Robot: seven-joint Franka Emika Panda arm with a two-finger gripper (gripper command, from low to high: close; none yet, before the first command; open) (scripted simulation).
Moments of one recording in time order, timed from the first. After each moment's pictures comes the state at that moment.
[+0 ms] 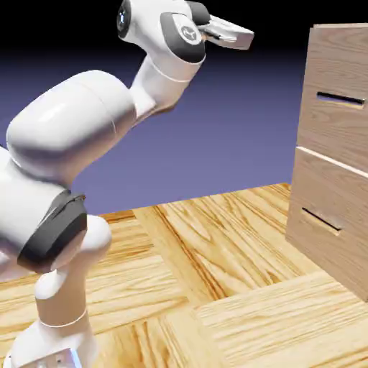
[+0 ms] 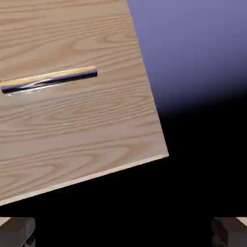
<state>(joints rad) 1.27 -1.12 -0.71 -2.18 -1.58 2.60 -1.40</state>
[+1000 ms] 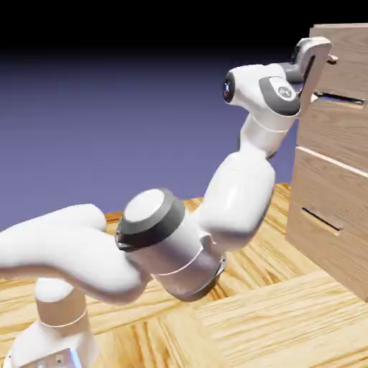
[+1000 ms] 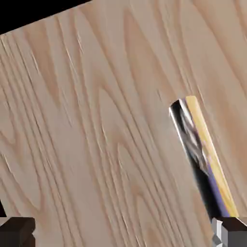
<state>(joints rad) 2.04 -1.45 -1.15 -1.79 -2.54 2.34 -2.70</state>
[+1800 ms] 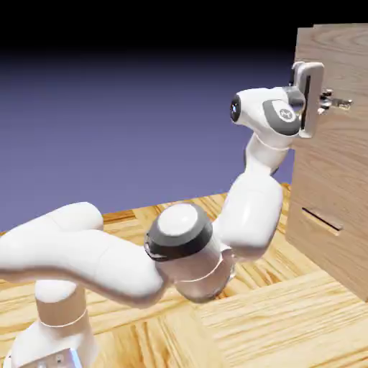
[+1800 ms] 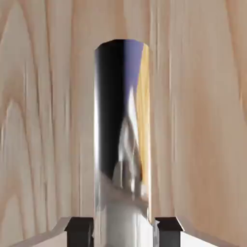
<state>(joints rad) 2.08 -1.59 -1.13 -1.88 -2.67 2.22 -2.90</state>
